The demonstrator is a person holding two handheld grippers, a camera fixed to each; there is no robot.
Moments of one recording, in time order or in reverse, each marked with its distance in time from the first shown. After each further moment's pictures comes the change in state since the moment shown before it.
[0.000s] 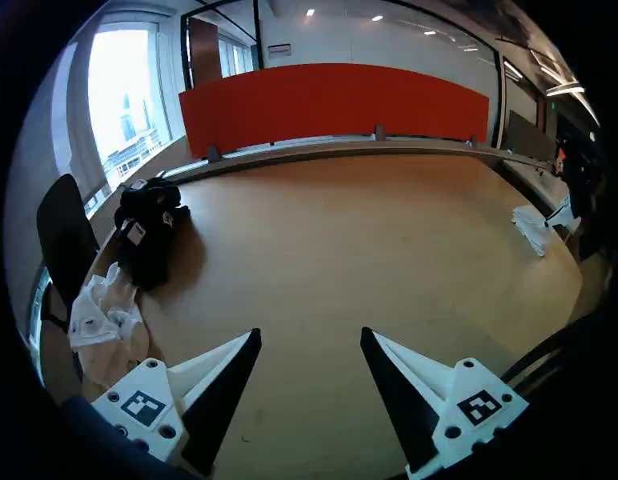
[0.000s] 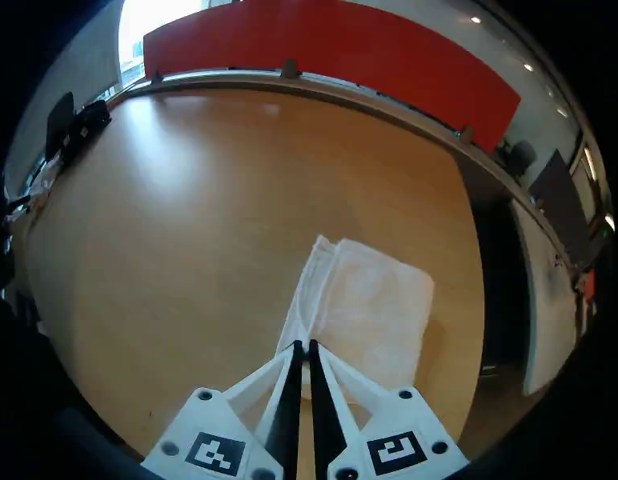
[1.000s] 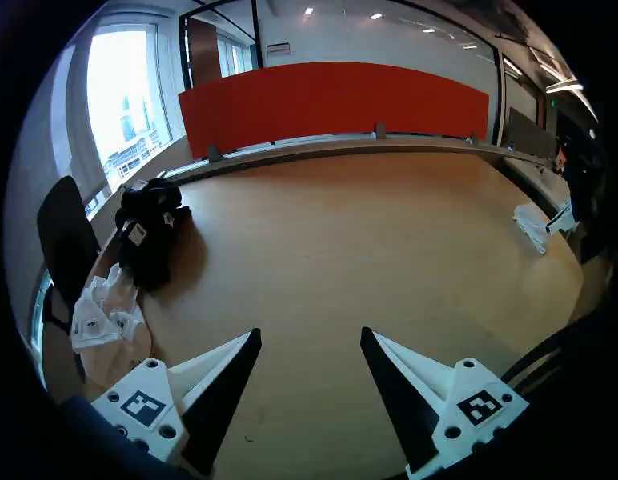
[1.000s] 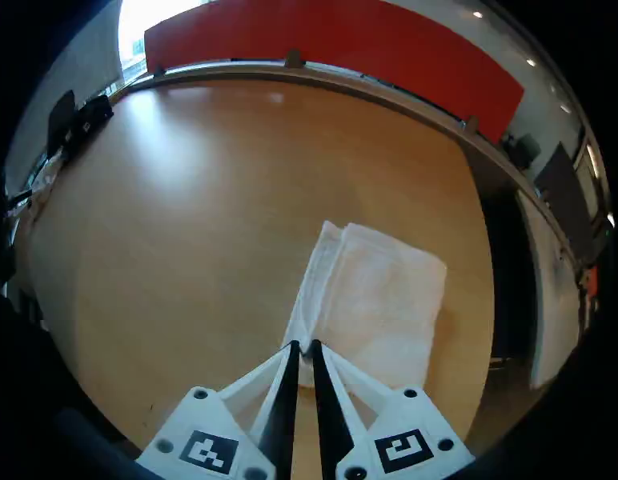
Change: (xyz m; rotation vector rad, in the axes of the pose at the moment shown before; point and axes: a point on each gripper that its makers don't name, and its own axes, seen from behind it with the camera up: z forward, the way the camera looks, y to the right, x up) left arm 0.000 -0.002 -0.002 0.006 -0.006 0.010; right arm -0.020 -0.011 0.004 0.028 -0.037 0.008
